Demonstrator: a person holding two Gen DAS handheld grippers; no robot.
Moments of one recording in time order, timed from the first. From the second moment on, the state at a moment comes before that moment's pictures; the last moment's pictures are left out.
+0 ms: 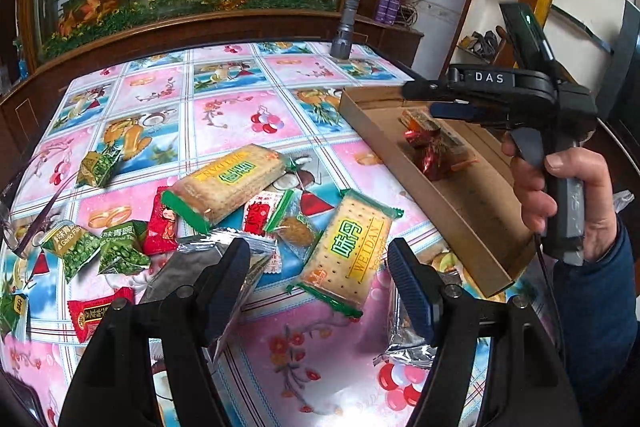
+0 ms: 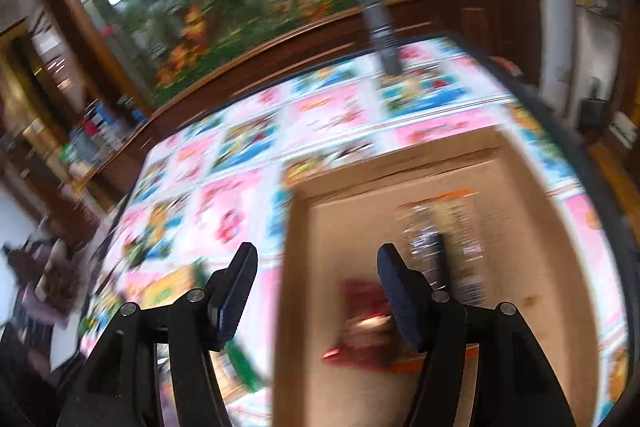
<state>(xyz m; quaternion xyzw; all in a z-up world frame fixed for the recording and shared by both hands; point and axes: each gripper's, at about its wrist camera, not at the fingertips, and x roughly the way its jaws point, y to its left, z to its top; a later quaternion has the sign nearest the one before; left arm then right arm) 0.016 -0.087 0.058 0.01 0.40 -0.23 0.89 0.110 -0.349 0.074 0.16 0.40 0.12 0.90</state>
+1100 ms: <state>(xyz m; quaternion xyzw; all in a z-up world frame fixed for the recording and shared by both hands) 0.021 -0.057 0.075 -0.03 0.37 -0.22 0.90 0.095 -0.283 0.061 0.18 0.46 0.28 0.82</state>
